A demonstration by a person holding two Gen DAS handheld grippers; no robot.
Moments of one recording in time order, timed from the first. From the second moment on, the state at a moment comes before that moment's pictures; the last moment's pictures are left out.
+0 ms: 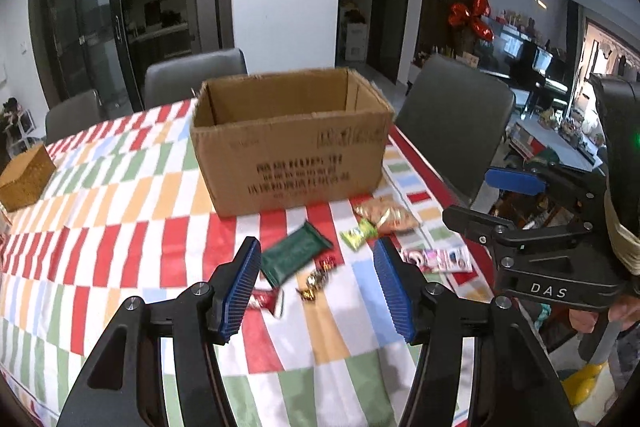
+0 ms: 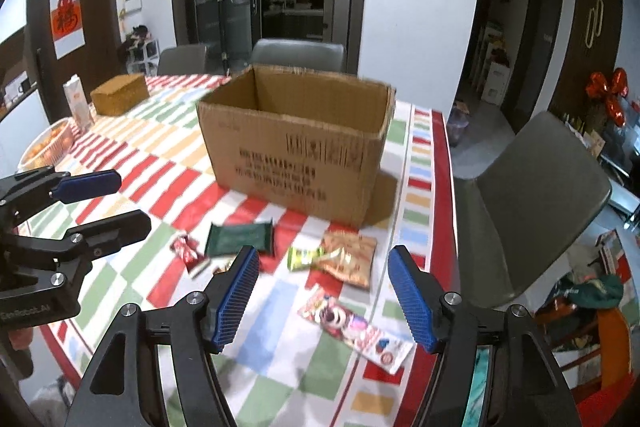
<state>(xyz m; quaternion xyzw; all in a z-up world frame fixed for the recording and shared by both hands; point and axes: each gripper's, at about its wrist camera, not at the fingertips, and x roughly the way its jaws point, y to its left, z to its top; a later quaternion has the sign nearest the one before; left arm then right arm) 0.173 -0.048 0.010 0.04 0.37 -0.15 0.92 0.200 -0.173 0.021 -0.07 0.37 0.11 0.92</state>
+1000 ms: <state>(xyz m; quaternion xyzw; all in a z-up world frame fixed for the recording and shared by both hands) 0.217 -0.070 -0.088 0.08 0.48 -0.14 0.86 0.236 -0.181 -0.092 -0.15 0.52 0.12 0.83</state>
